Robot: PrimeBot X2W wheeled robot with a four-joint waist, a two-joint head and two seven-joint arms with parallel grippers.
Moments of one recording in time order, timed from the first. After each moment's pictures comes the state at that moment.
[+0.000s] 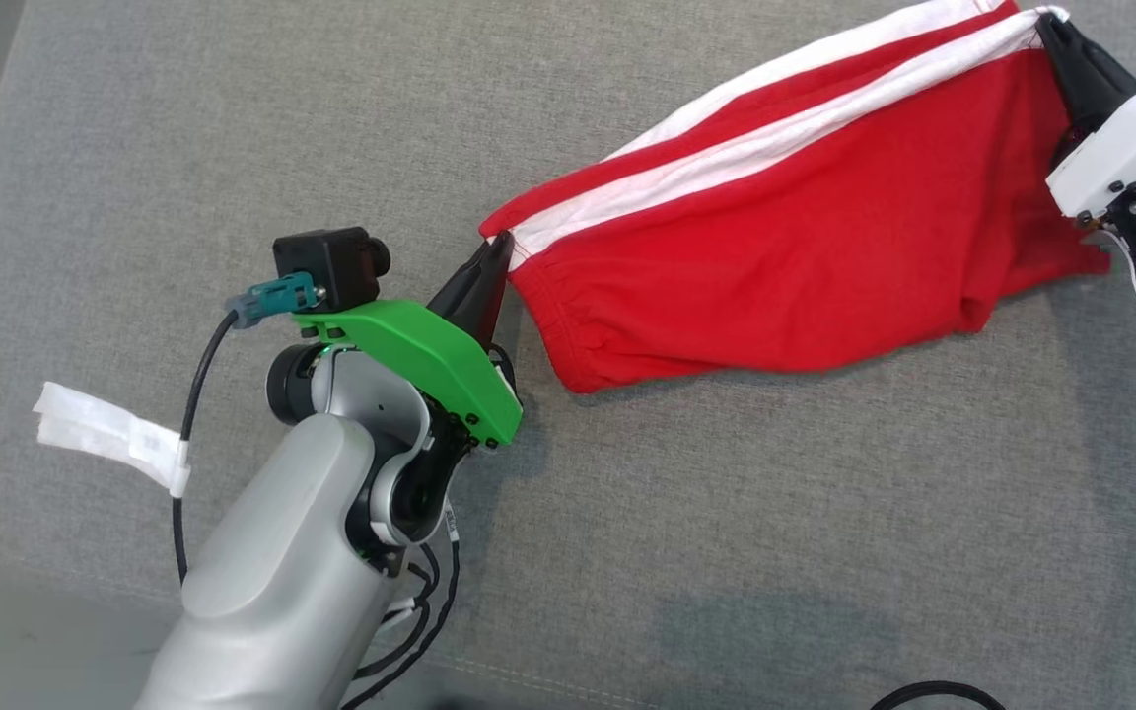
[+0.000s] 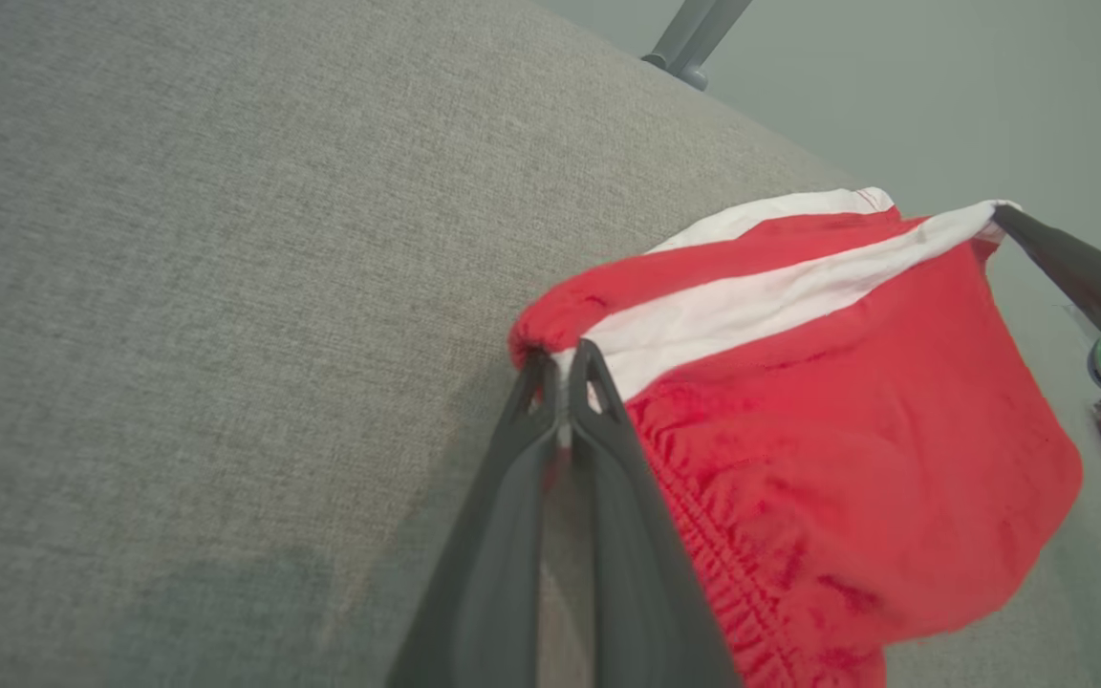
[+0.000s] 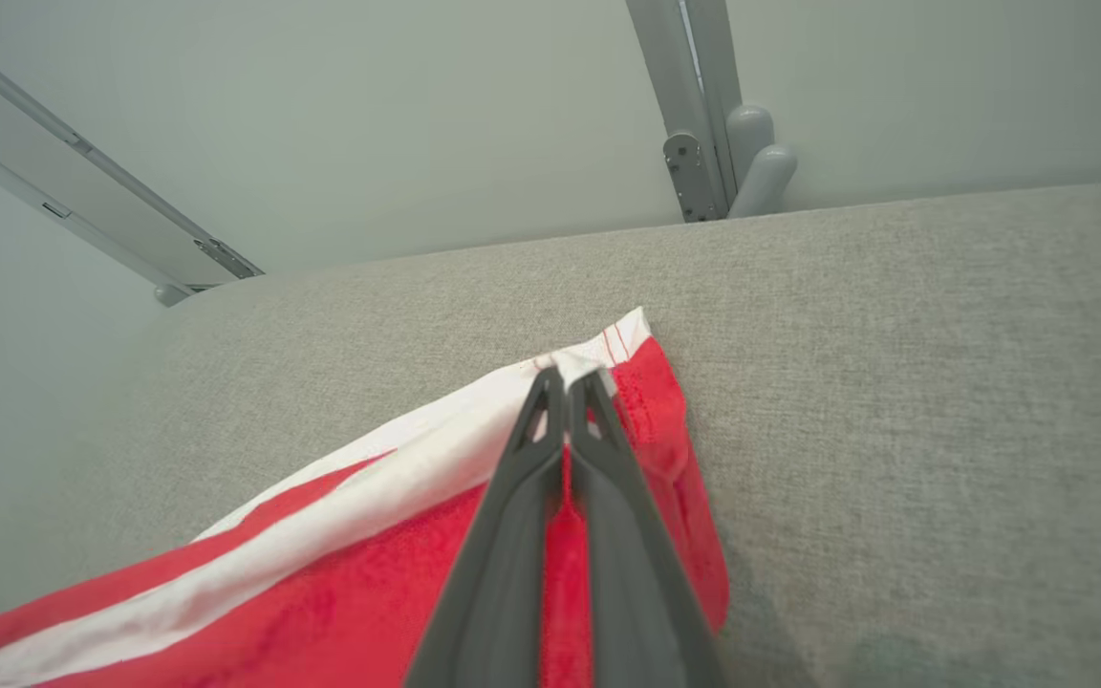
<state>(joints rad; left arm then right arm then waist) -0.60 0.15 -0.58 0.25 -0.91 0.14 0.11 -0.83 -0.45 0.22 0.51 0.80 0.13 0.17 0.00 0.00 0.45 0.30</state>
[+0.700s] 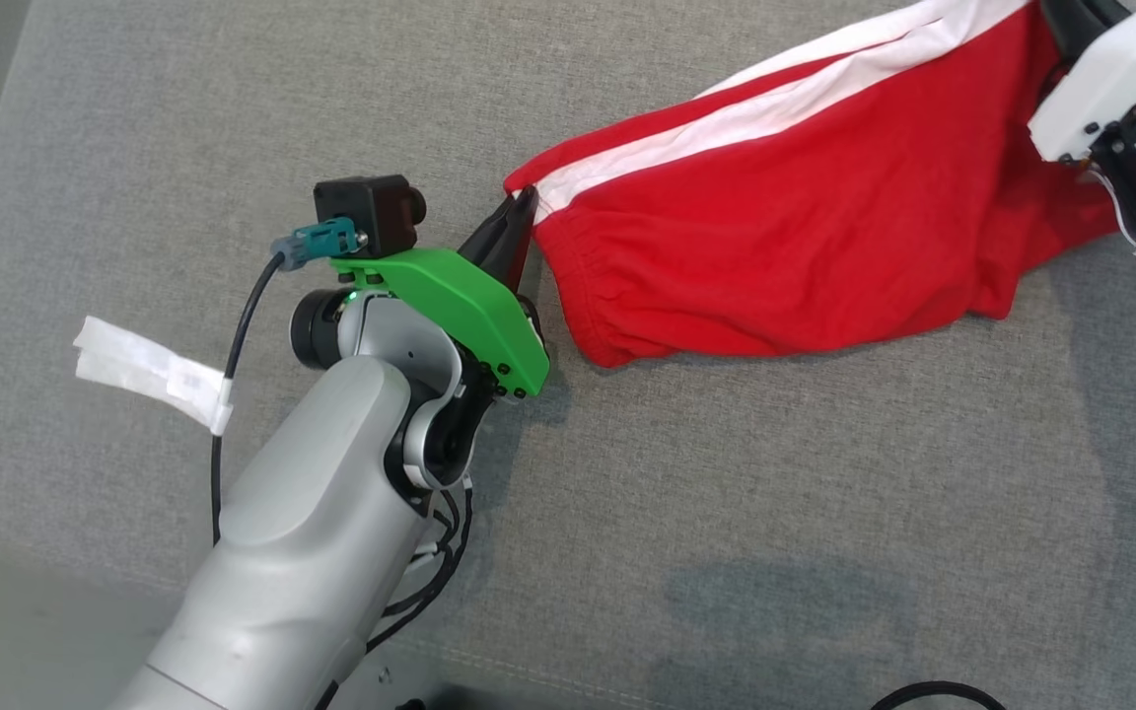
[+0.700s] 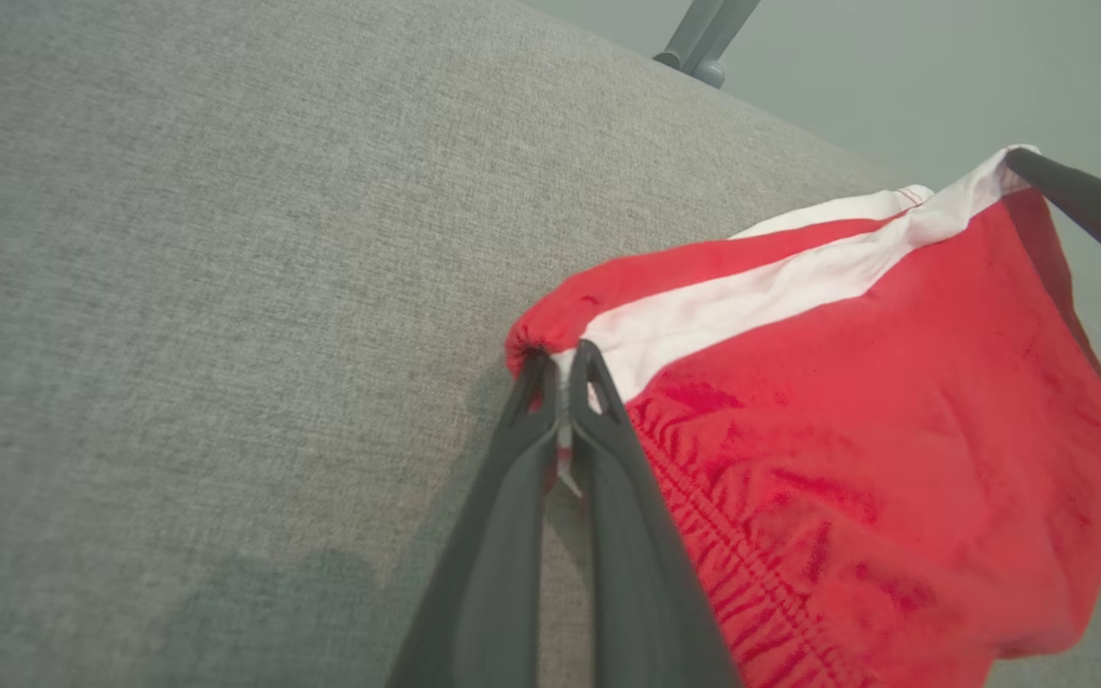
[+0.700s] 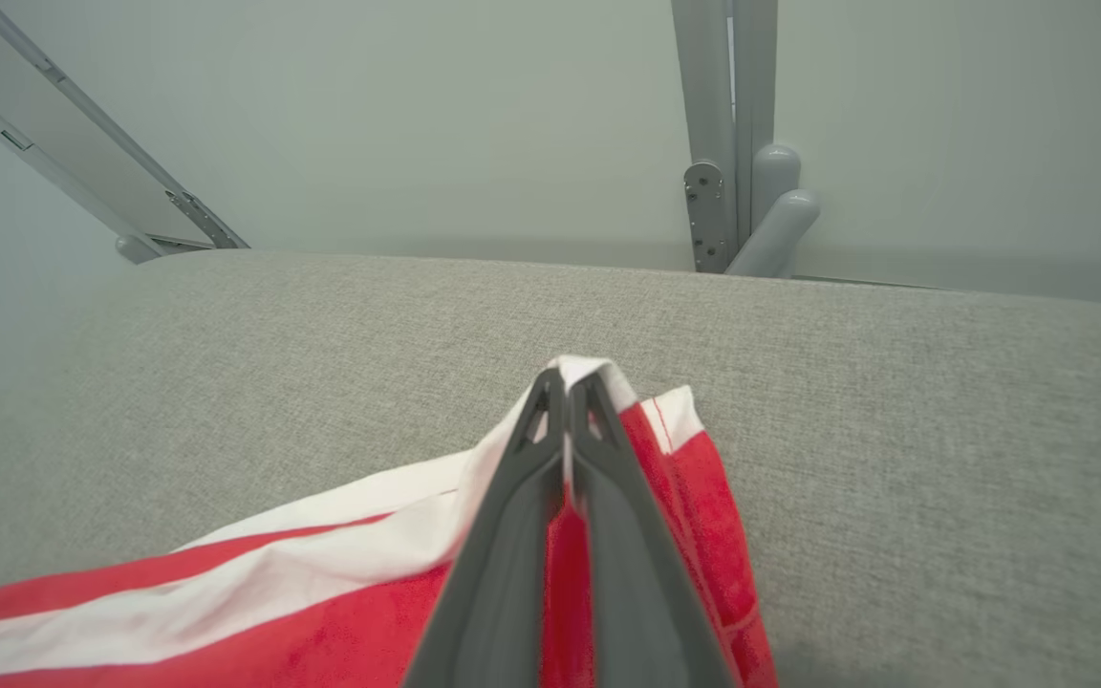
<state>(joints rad) -0.73 0.08 -0.62 0.46 -0.90 0.09 0.06 -1.01 -0.45 0.36 0.69 0.74 0.13 0.11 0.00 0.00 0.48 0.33</state>
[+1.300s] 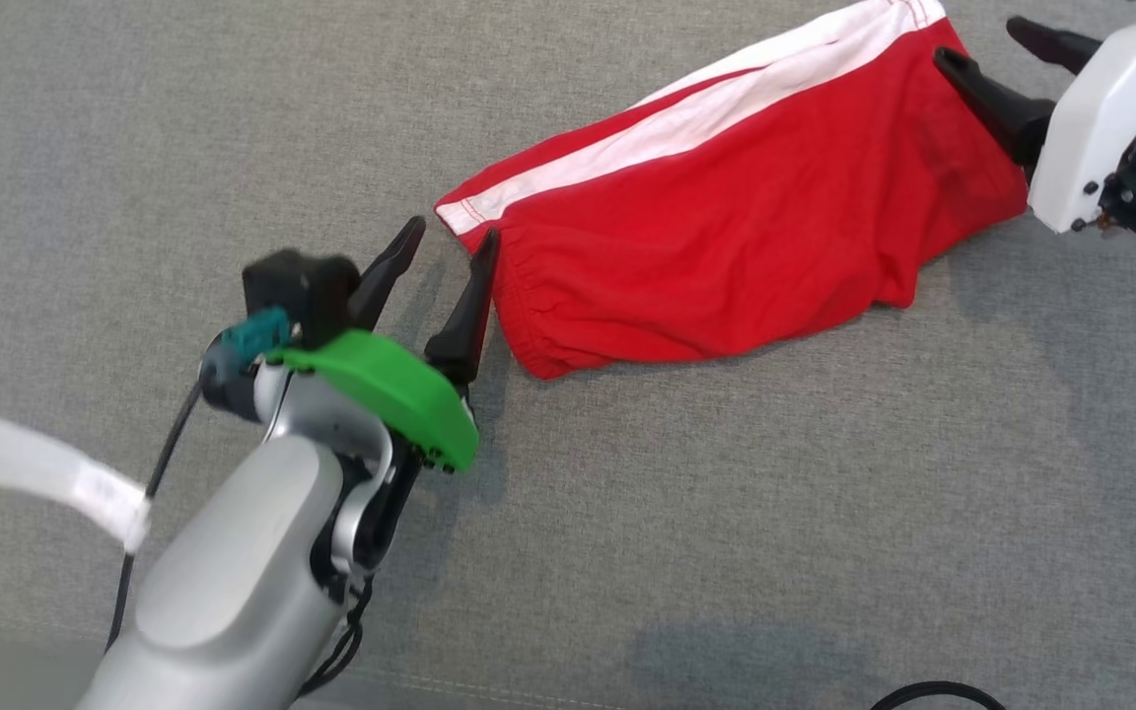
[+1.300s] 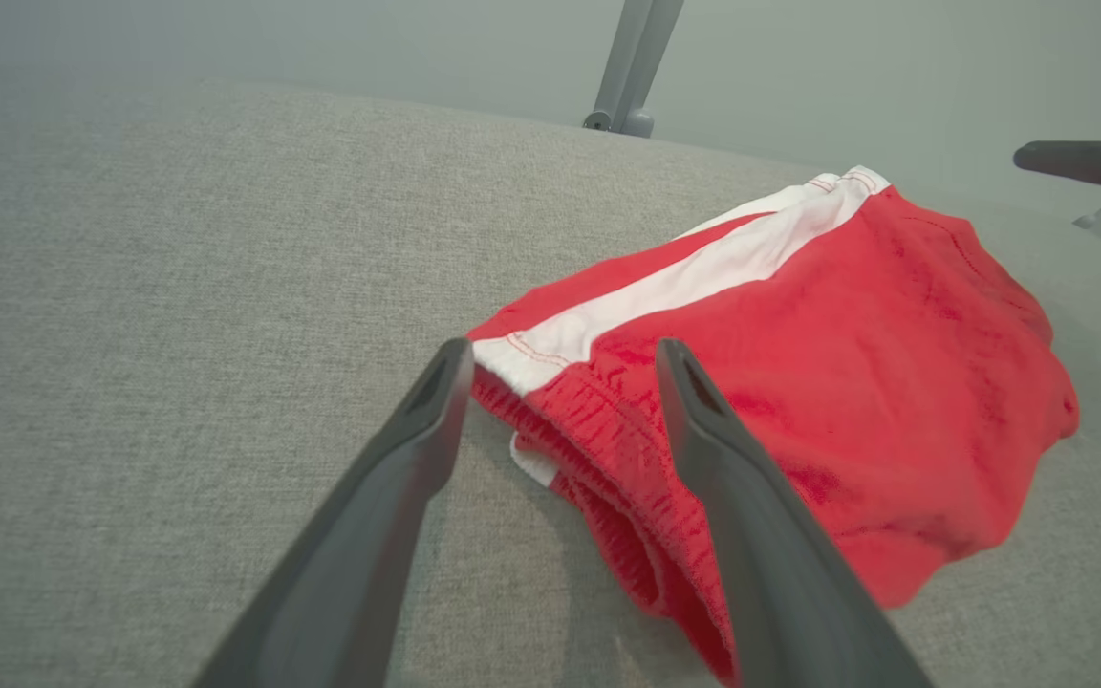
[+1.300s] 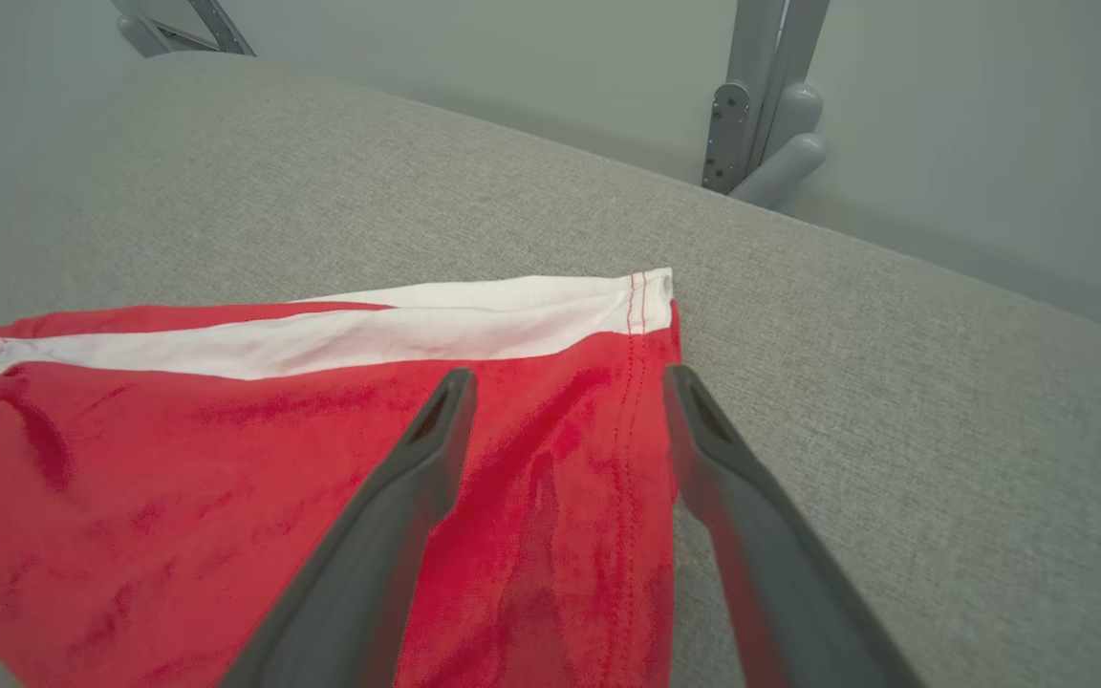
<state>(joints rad) -0.61 0.27 -0.66 0.24 -0.77 0.12 -0.04 -0.94 -0.63 0.54 0.35 0.82 0.13 0.42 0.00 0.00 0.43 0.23</state>
